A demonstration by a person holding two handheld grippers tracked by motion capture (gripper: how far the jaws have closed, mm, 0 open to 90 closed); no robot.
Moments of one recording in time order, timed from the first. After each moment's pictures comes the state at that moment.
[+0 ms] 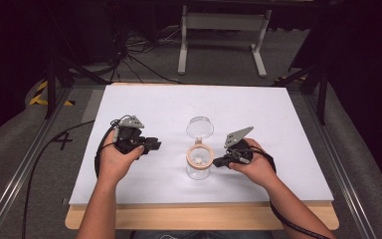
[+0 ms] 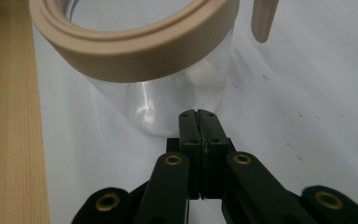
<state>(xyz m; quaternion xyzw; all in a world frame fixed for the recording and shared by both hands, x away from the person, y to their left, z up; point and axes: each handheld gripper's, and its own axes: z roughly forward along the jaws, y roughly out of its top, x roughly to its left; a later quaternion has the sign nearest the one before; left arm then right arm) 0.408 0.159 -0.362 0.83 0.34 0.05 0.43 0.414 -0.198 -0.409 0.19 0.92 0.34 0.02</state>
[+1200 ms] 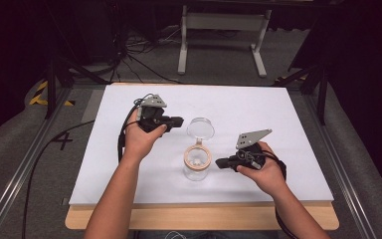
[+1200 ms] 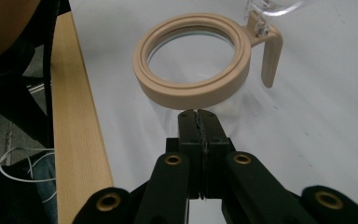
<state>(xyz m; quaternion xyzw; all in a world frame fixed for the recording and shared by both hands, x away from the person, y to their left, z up) 0.453 0.099 -0.334 0.82 0.27 0.06 0.50 0.377 -0.209 -0.370 0.21 0.88 0.42 0.03</state>
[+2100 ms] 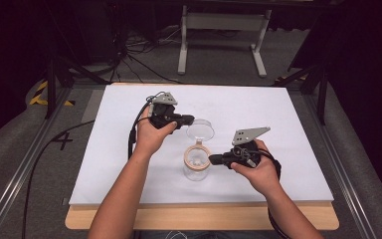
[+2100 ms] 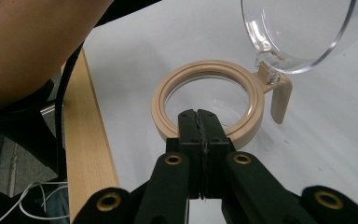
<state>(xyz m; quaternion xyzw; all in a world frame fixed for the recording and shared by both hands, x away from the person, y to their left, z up) 0.469 0.078 -0.340 0.82 0.25 0.04 0.51 0.374 -0.193 -0.358 0.22 0.86 0.45 0.03</state>
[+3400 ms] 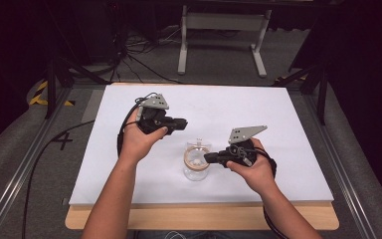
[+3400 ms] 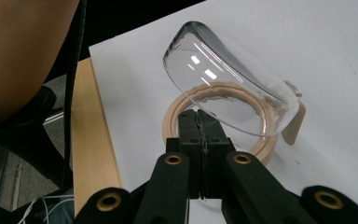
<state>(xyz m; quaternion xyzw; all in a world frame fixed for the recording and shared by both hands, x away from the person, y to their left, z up) 0.433 0.101 -0.311 0.84 0.22 0.06 0.49 0.375 -0.182 -0.354 0.22 0.85 0.47 0.02</state>
